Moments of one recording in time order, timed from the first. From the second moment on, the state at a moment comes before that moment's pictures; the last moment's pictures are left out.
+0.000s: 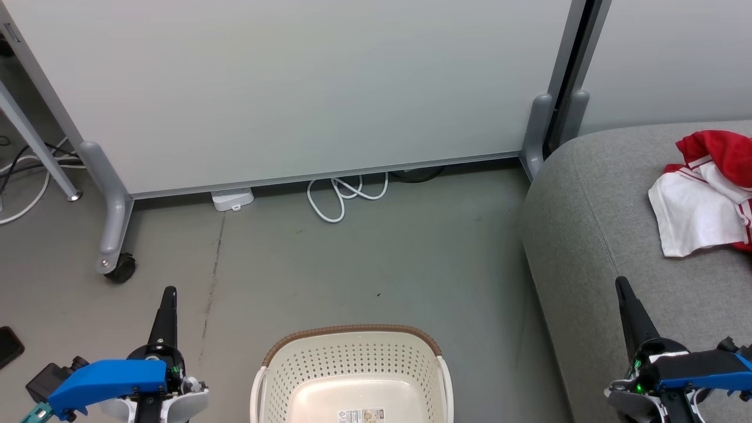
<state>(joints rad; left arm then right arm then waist) -0.08 0.06 0.07 0.28 -1.43 -0.13 0.06 -0.08 -0.05 -0.10 0.24 1.40 0.13 0.08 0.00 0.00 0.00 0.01</state>
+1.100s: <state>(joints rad) -0.10 0.05 0.12 0.25 -1.61 -0.13 0.11 -0.10 -0.05 -0.11 0.24 1.61 0.13 0.11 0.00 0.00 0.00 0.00</state>
